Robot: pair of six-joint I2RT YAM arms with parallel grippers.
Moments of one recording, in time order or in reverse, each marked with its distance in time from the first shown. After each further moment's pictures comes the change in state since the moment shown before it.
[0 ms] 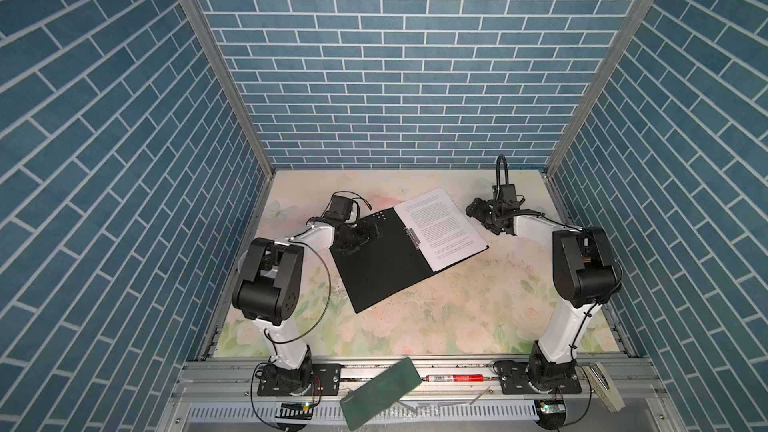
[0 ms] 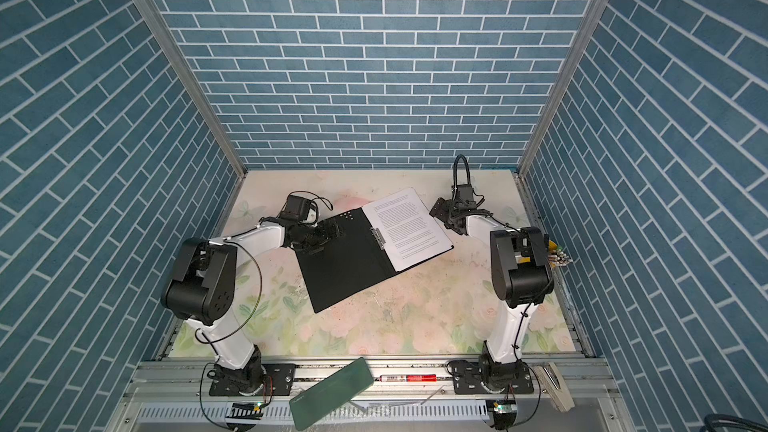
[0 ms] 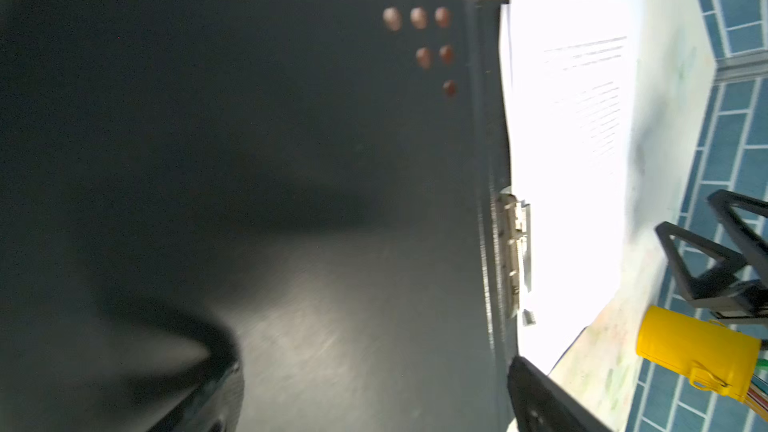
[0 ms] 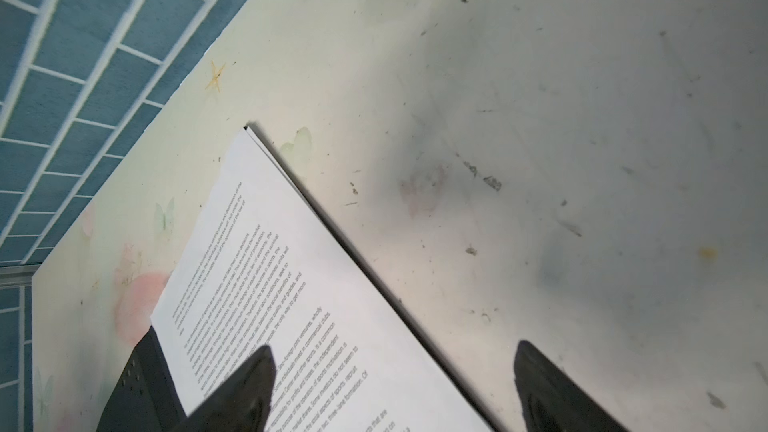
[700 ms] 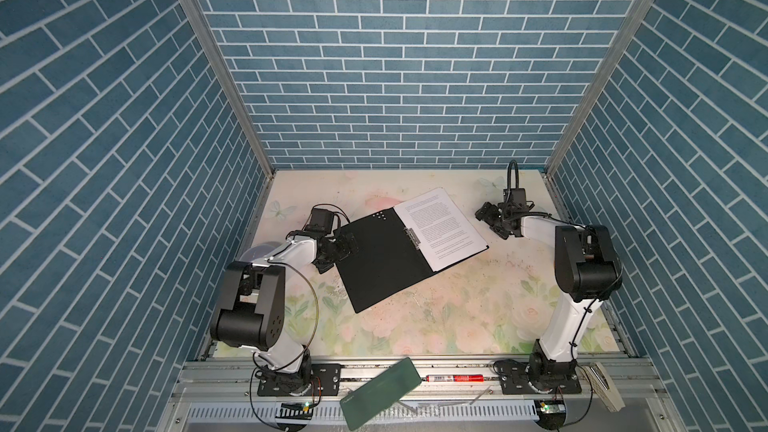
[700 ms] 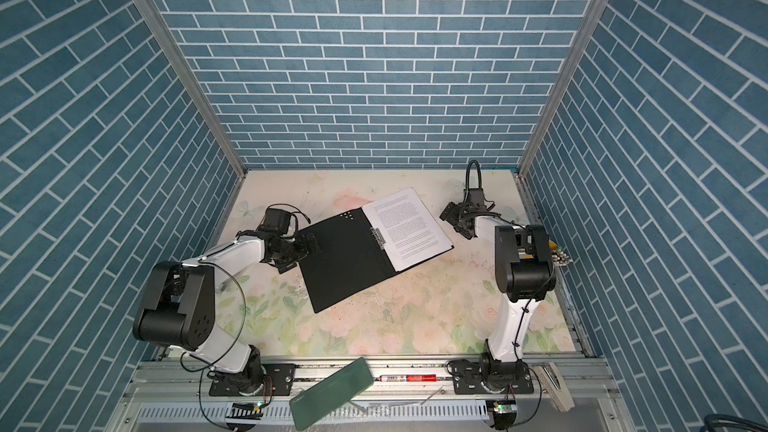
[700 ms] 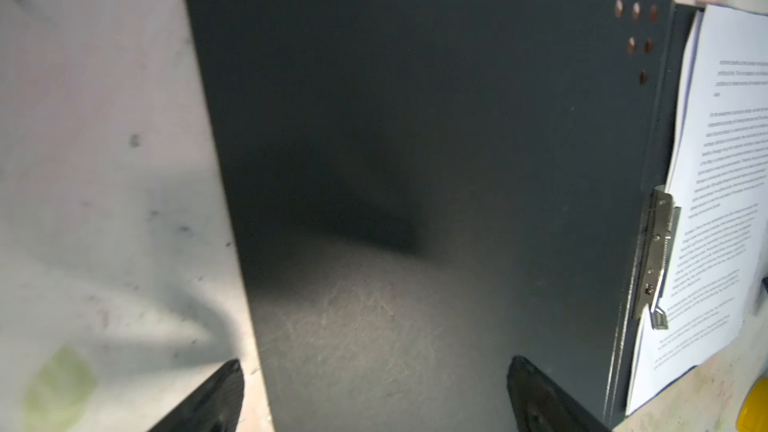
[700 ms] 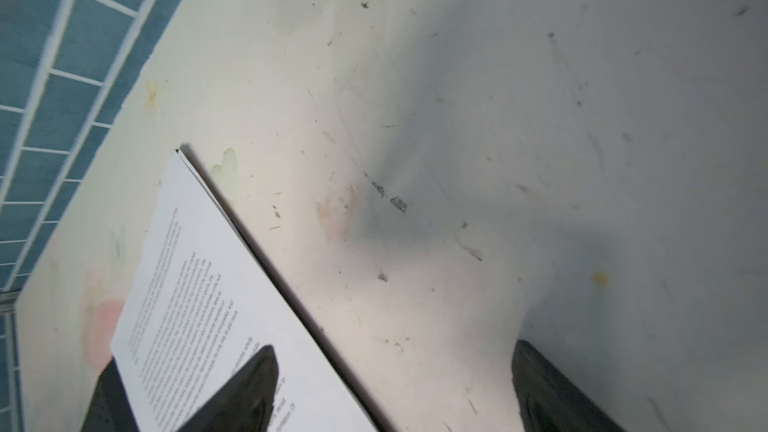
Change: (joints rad) left arm 0.096 -0.166 -0.157 -0.119 -0.134 0.021; right arm -0.073 0.048 -0.026 0.026 -0.071 -0.008
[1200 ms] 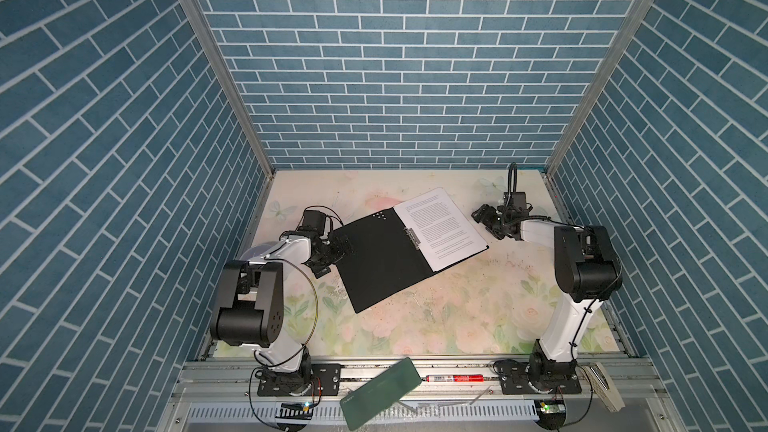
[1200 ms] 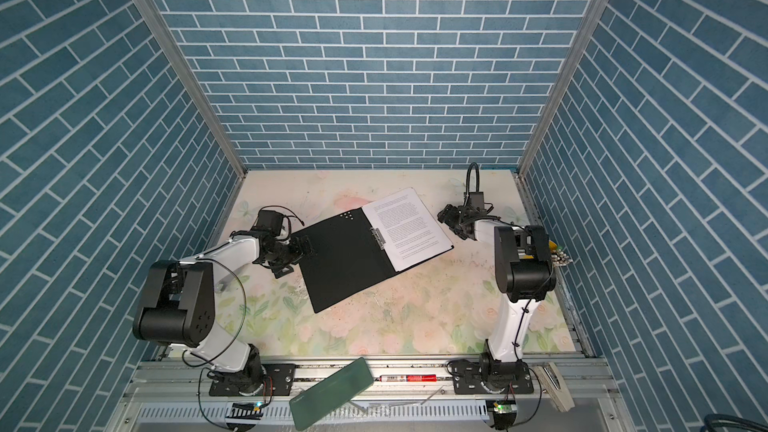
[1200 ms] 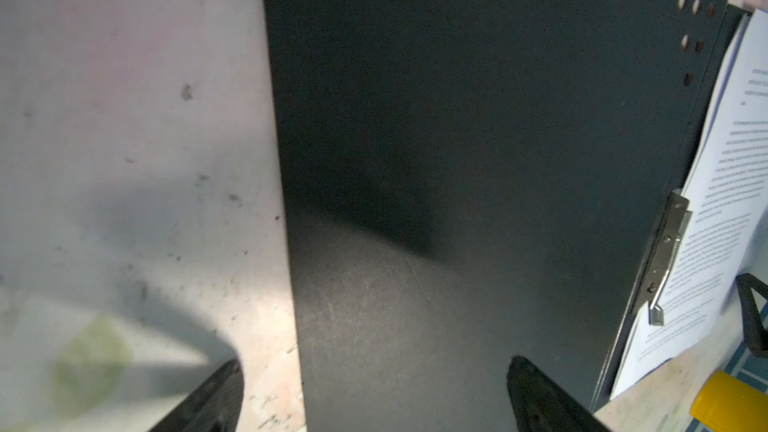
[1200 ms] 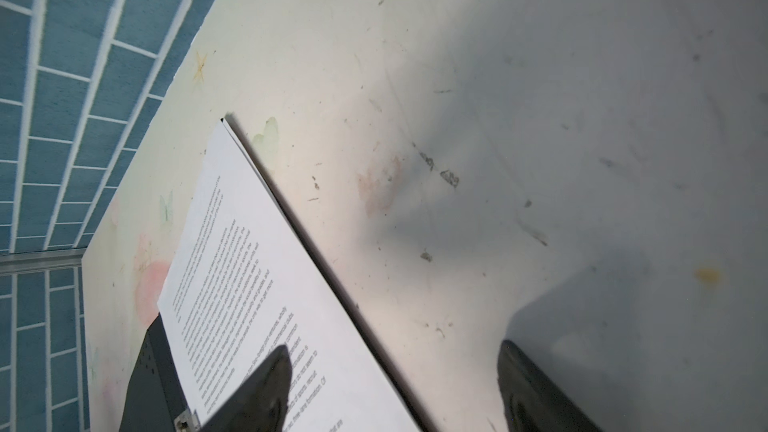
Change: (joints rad) left arm 0.064 0.023 -0.003 -0.039 0.089 -0.009; right arm 0.000 -0.008 -0.064 0.100 -0.108 0.011
